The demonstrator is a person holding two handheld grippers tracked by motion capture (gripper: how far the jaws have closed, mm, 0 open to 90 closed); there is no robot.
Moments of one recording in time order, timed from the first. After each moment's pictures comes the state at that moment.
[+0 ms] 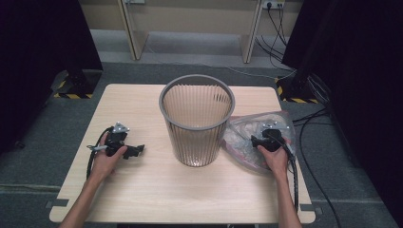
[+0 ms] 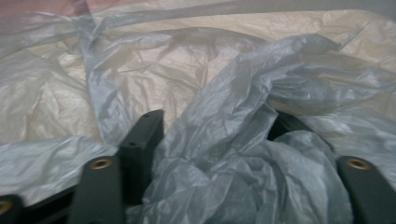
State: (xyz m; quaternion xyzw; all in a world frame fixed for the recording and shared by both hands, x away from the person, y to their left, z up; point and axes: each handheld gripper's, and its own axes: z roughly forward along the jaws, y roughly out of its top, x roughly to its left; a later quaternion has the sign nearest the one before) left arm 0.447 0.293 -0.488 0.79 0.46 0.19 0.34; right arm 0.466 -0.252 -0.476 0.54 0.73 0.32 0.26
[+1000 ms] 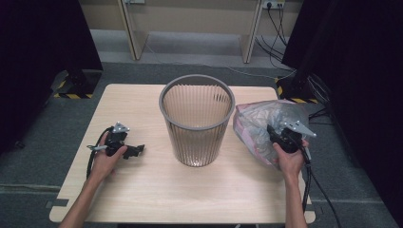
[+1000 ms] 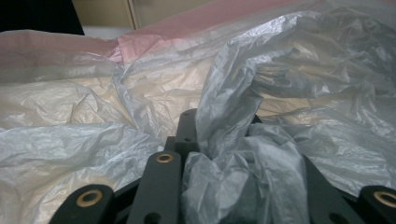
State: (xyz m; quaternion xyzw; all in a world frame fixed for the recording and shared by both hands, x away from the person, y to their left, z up) left arm 0.447 0.293 -0.488 0.79 0.46 0.19 0.34; right arm 0.433 -0.284 -0.429 0.52 0.65 0.46 0.31
